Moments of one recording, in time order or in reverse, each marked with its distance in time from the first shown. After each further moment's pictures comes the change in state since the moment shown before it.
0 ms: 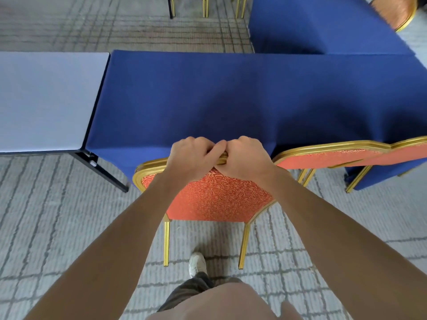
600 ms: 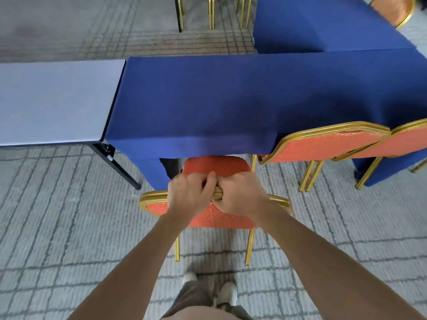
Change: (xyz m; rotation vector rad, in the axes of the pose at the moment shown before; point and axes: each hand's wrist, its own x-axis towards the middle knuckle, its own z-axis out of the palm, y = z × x) left_hand -0.148 0.013 0.035 -0.020 0.167 -0.150; right_hand -0.123 -0.060 0.051 0.054 0.180 -0.113
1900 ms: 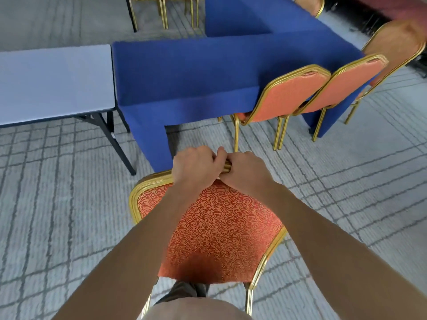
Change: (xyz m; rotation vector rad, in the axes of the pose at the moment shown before) left_hand -0.222 -0.118 -0.141 0.117 -0.101 0.244; right_hand -0.124 -0.328 -0.034 0.011 -0.216 0.635
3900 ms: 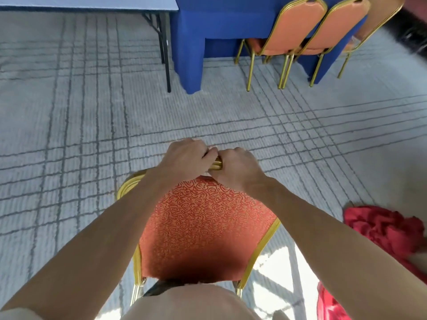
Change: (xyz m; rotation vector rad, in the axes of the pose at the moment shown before) left_hand -0.807 -0.151 -0.189 -0.090 -0.228 0.163; right_hand -0.751 -0.350 0.162 -0.025 -0.076 -0.124
